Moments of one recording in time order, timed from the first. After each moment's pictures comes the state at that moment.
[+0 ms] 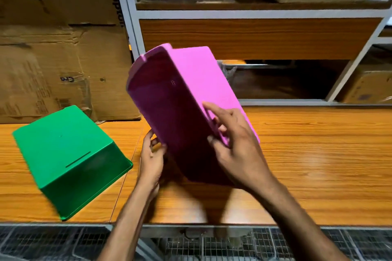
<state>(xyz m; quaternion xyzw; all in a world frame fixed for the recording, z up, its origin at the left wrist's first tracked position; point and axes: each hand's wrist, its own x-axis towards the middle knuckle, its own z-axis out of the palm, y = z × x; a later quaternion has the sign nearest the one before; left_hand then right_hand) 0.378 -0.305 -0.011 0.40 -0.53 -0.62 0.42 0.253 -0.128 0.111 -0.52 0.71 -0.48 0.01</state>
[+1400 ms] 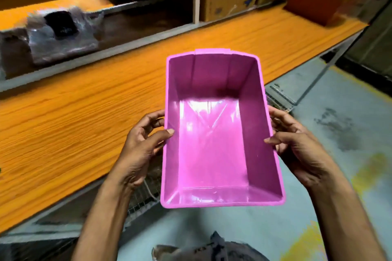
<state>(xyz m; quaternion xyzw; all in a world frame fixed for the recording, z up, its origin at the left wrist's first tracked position) 0.326 -0.058 0.020 0.17 -0.61 -0.77 0.05 0.237 0.252 0.040 0.00 0.61 -0.77 0.21</state>
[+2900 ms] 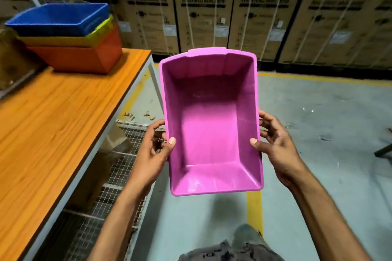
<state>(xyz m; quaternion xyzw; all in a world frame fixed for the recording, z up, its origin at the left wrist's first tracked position) -0.139 0.561 0.004 -0.16 -0.74 -0.63 -0.16 -0.007 0.835 0.001 0.22 0.67 -0.68 -0.19</state>
